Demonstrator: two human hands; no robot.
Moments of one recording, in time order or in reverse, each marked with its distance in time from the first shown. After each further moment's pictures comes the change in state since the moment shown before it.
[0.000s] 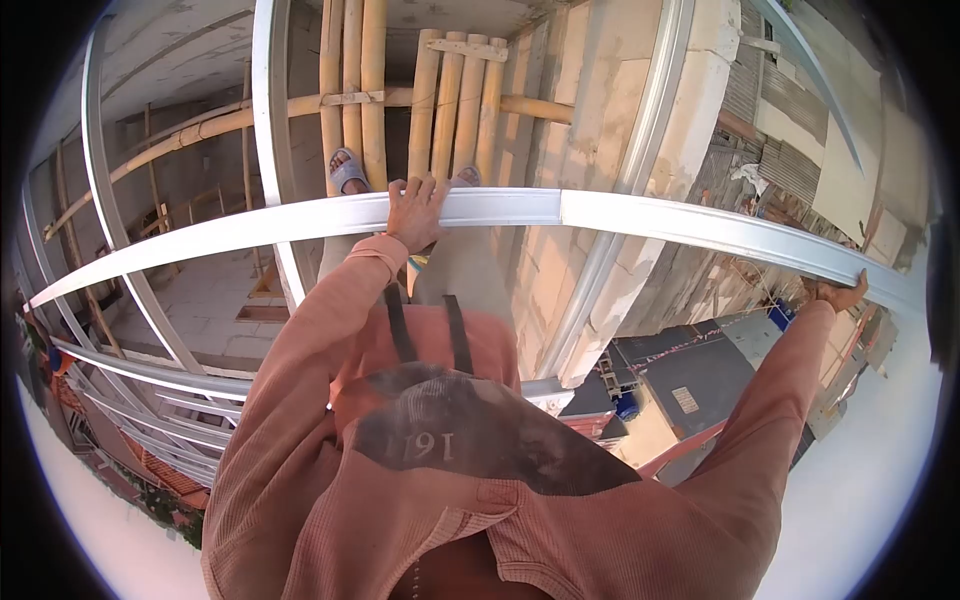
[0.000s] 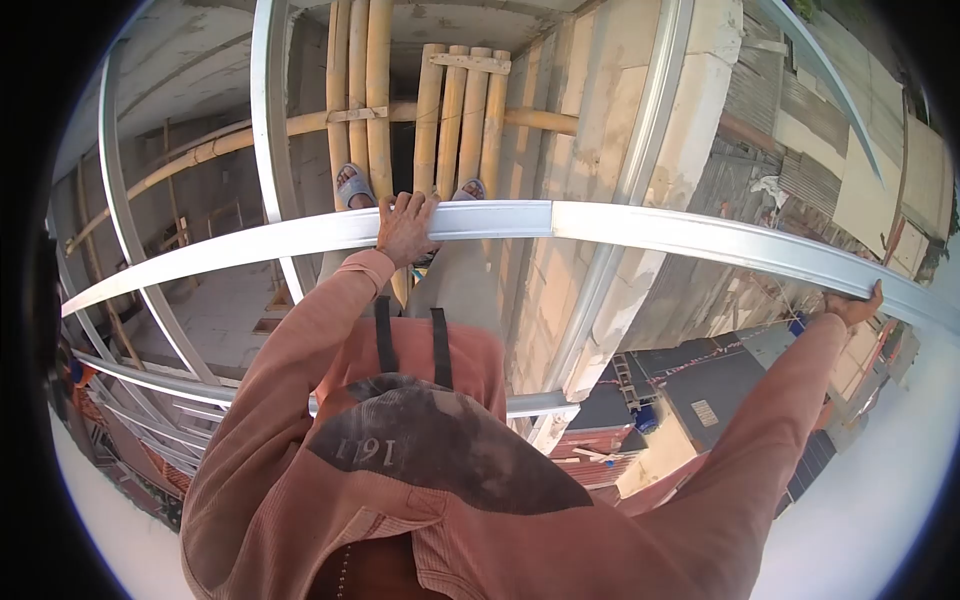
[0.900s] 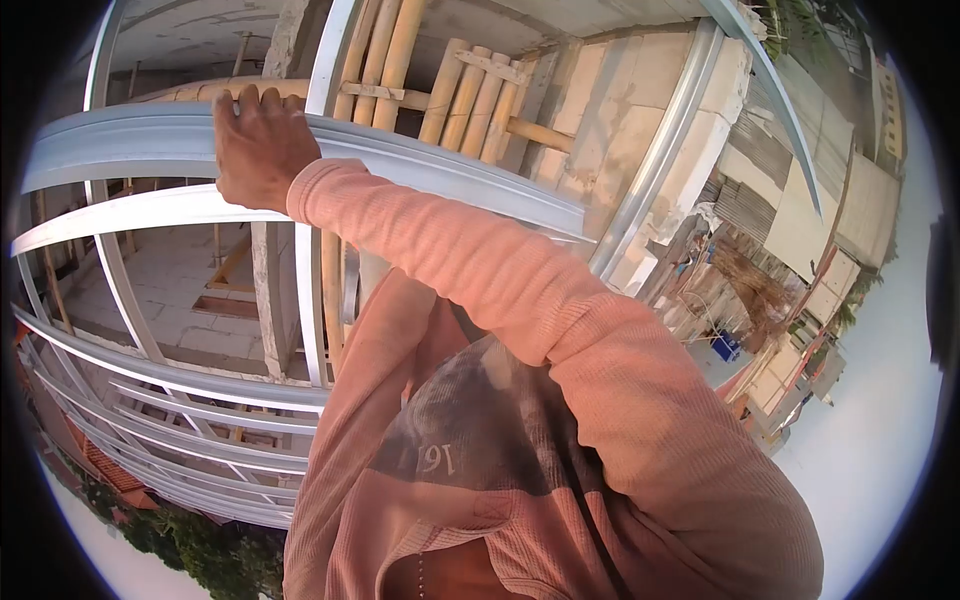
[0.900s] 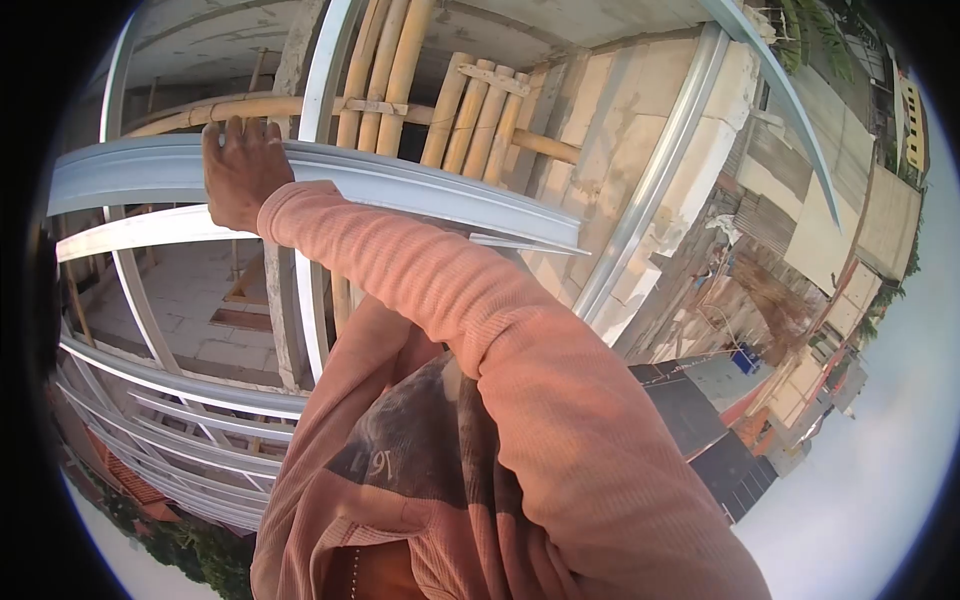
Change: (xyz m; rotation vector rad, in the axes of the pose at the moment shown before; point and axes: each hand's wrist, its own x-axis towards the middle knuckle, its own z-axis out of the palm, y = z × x) left_hand -0.021 -0.002 0.038 -0.144 0.150 -0.034; right_hand -0.702 0.193 0.547 -0.710 -1.589 -0.555
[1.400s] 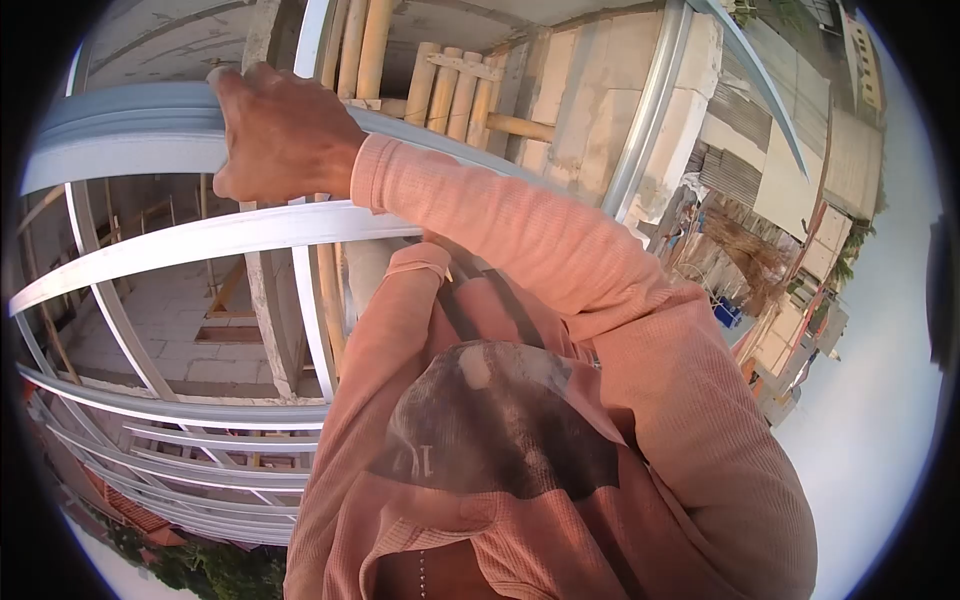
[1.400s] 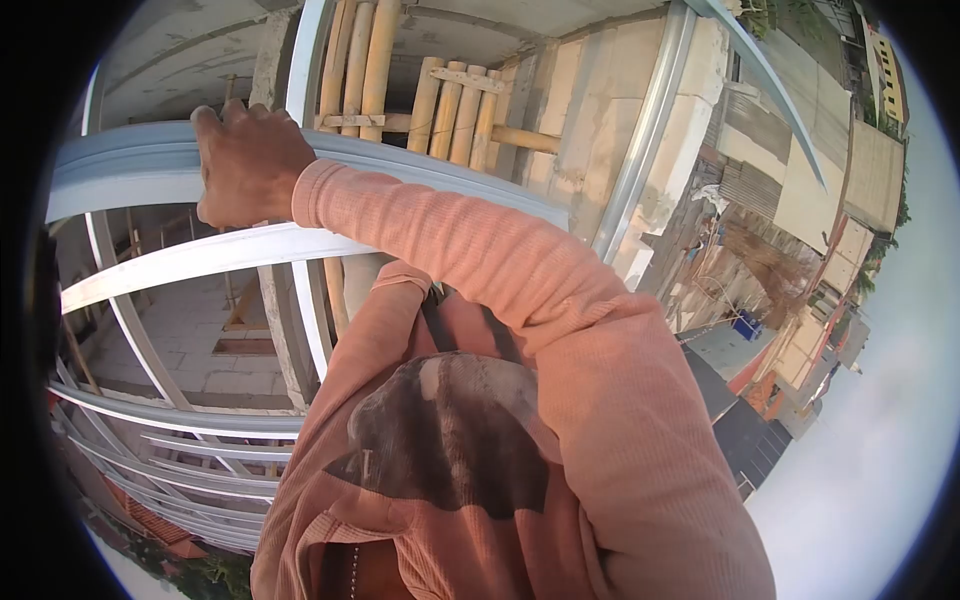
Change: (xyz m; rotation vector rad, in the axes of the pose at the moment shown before) left_hand 0.007 -0.005 -0.017 -0.051 -0.043 0.048; right_hand 0.009 0.003 -0.085 0.110 -0.005 0.017
